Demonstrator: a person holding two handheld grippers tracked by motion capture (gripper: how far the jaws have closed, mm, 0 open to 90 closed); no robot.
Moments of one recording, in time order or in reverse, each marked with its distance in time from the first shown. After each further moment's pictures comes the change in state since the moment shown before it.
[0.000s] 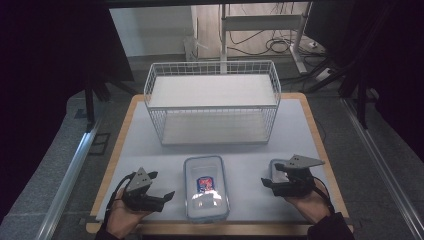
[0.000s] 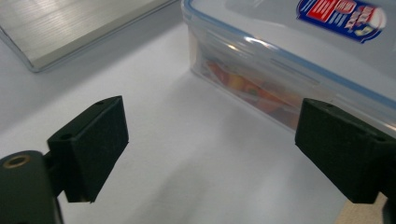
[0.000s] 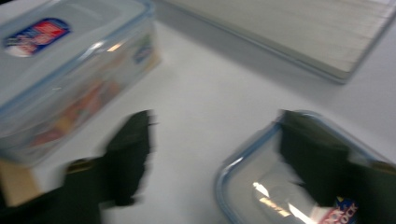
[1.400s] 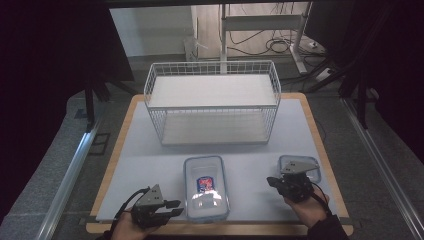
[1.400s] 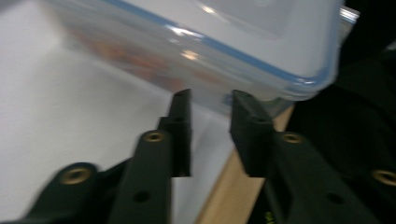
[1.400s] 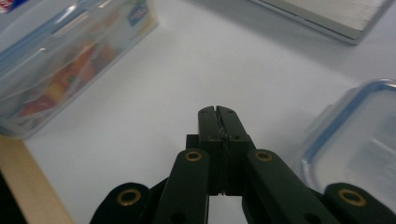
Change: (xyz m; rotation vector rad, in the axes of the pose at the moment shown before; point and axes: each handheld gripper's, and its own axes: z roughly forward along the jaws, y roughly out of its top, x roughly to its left) left arm -0.044 -0.006 0.005 0.131 -0.279 0.090; right arm 0.011 -0.011 0.003 0.107 -0.037 0.008
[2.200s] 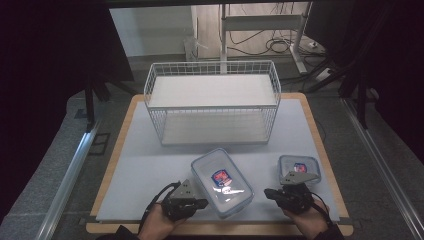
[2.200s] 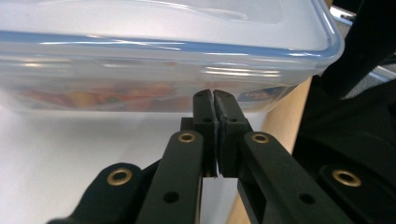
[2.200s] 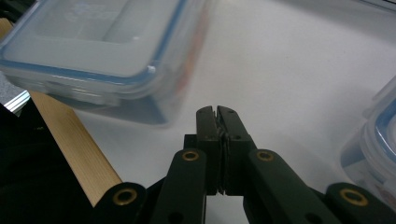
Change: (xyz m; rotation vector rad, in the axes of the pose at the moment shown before) left arm -0.011 0.046 0.059 -0.002 -0.047 0.026; right arm 0.017 -0.016 -0.007 0.021 0.093 0.020
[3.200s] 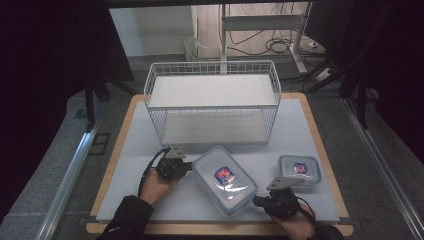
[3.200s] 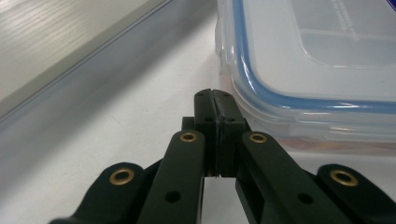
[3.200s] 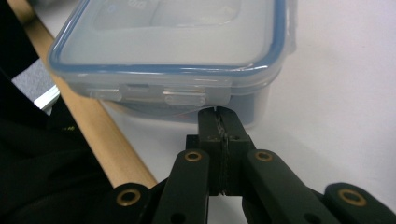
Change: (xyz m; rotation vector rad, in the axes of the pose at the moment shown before) left arm 0.103 0.018 0.001 -0.004 0.200 -0.089; right arm 0.024 -0.001 0.024 0.031 0.076 0.034
